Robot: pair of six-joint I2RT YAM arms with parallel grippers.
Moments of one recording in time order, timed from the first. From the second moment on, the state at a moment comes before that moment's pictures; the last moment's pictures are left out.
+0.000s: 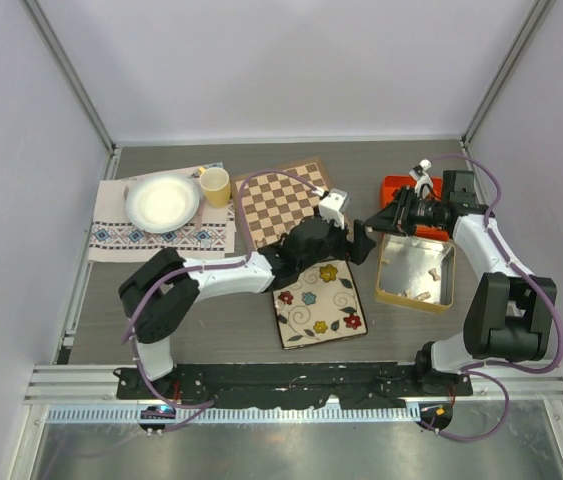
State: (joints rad) left arm -1.01 1.80 1.13 0.47 -0.10 -0.45; right arm -0.12 1.46 1.02 -0.46 -0.98 0.38
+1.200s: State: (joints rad) left arm -1.03 1.91 1.32 0.32 -0.35 -0.39; right arm -0.12 1.45 0.97 -0.35 -1.02 0.53
